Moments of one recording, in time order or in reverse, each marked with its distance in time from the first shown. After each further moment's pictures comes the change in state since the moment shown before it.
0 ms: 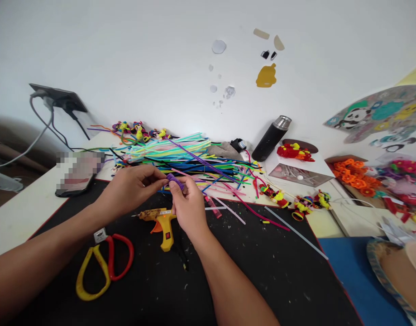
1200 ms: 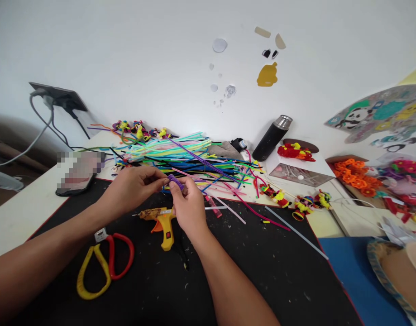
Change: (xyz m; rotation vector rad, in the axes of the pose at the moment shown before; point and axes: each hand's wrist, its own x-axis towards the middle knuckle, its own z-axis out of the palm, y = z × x) left_hand 0.000 0.000 0.002 -0.007 -0.028 -0.075; right_hand 0.001 0.008 0.000 -0.087 0.016 0.011
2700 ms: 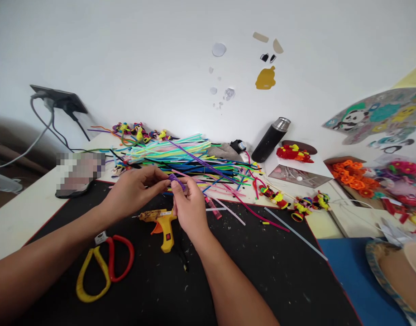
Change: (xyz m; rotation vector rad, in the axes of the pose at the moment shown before) left_hand -0.002 0.001 0.005 -0.178 0.022 0.048; right_hand -0.001 -0.013 -0.001 0.113 -0.028 -0.007
